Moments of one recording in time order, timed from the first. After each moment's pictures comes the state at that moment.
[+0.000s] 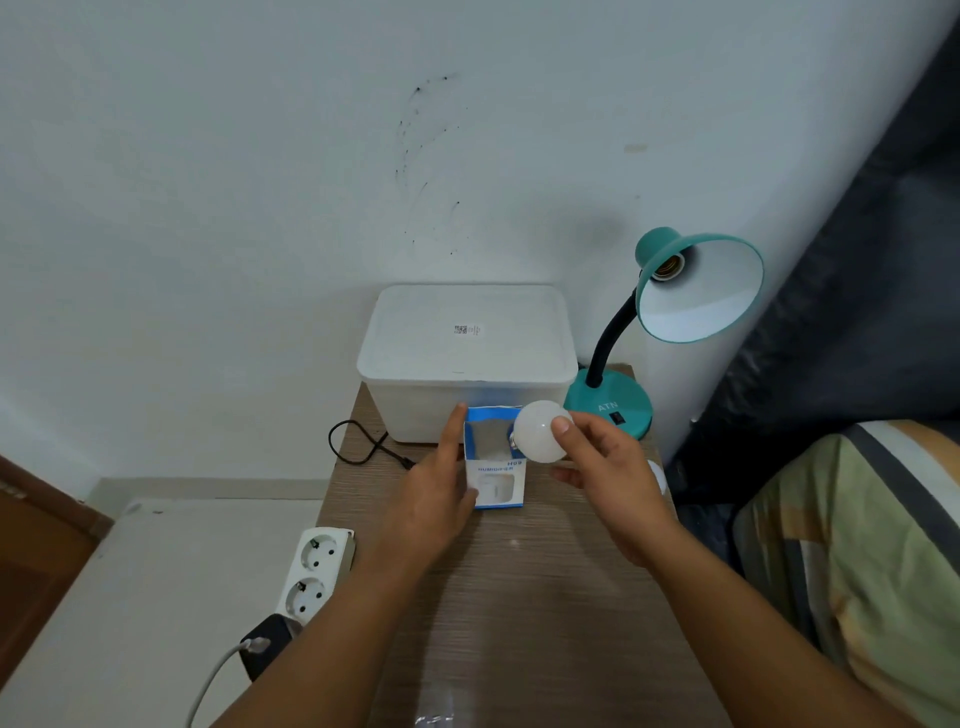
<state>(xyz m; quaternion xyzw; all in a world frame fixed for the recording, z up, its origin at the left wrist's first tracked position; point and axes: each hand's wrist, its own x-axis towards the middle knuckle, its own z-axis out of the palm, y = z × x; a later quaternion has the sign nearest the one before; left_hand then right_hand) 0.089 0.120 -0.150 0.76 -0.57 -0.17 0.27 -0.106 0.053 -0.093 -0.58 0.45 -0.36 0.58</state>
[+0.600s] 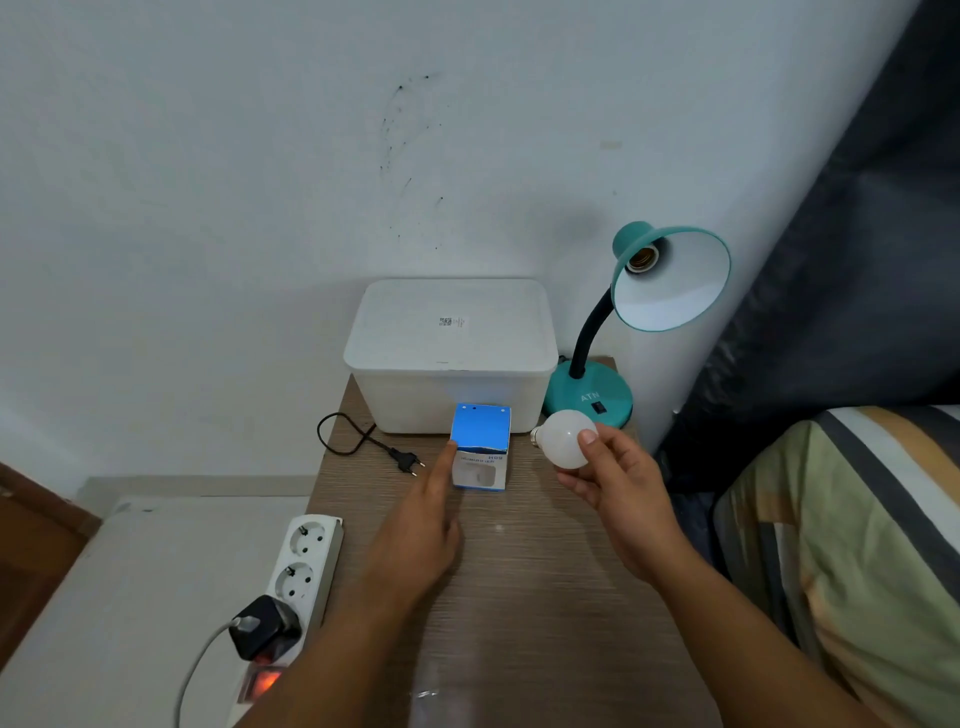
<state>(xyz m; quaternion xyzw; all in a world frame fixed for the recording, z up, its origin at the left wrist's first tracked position) 0.069 0.161 -0.164 0.74 -0.58 -0.19 0.26 -0.139 0.068 -0.111 -0.45 0.45 -0.43 0.64</state>
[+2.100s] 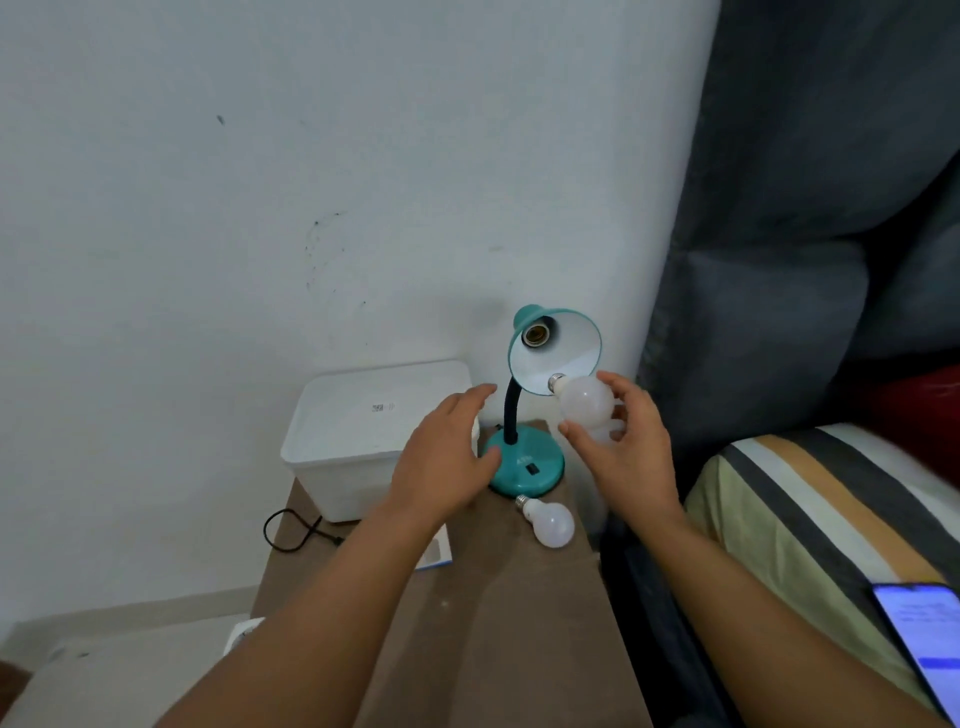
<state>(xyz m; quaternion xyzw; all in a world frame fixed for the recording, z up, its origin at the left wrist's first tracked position) -0.005 0.059 -0.020 0.65 -0.69 -0.07 0.32 -0.211 0.011 -0.043 -0.64 0.48 -0.53 0.26</state>
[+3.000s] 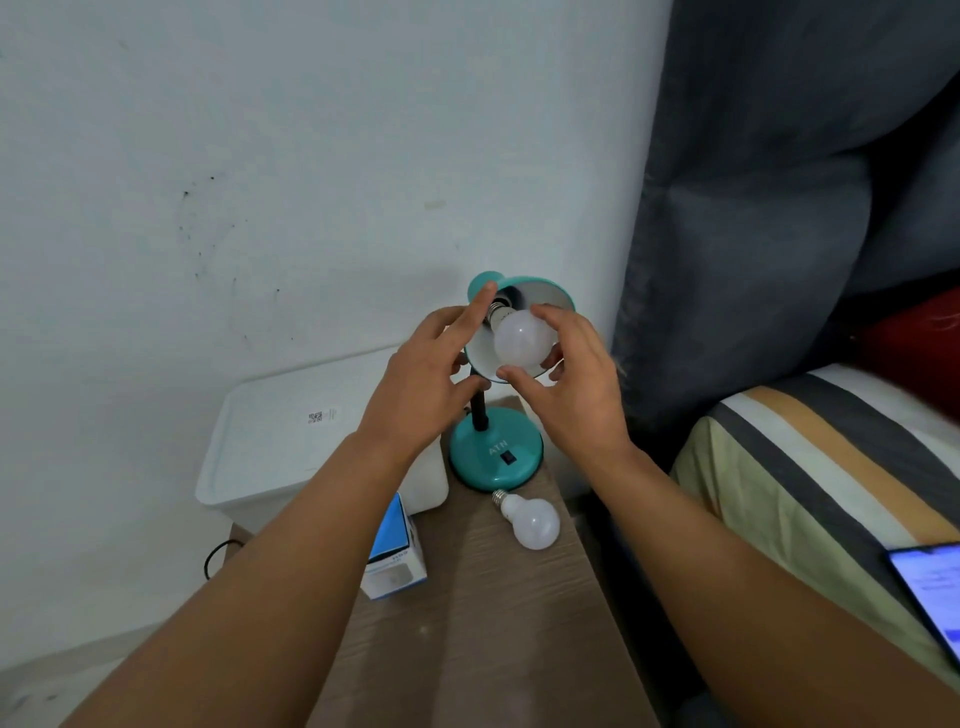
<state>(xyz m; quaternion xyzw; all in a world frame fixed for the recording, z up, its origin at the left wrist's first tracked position) 0.001 -0.047 -0.014 0.52 -0.78 -0.05 0.34 -0.181 -0.063 -0.046 -0.70 0.45 -0.53 0.17</state>
